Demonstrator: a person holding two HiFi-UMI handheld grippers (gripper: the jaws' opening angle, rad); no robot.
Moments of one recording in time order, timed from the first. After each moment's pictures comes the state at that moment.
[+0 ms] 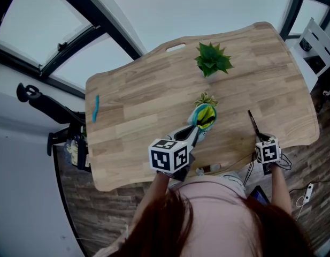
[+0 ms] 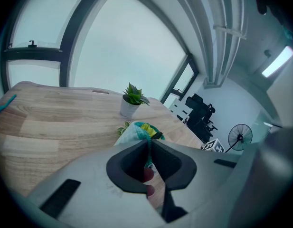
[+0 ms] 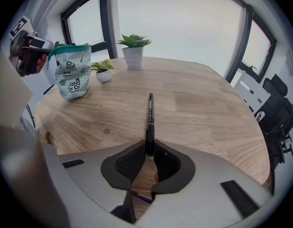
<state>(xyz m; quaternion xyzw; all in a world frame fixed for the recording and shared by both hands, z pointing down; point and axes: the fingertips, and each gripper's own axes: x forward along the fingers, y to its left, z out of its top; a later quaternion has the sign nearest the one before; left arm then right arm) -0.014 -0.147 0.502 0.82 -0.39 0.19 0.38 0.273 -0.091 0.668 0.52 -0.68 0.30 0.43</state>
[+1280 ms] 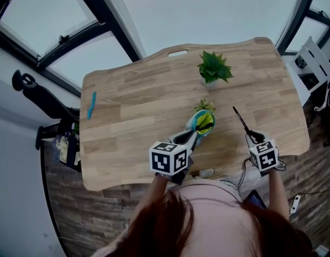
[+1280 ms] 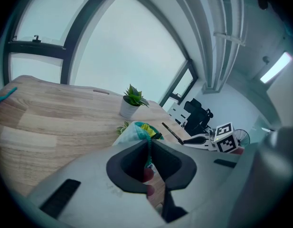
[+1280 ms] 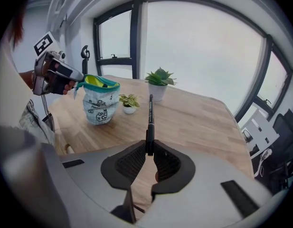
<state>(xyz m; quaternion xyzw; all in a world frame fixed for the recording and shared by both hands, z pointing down) -0.018 -0.141 0.503 0.82 -0.39 0.16 0.38 0.208 -0.134 0.561 0.46 -0.77 0.19 0.40</state>
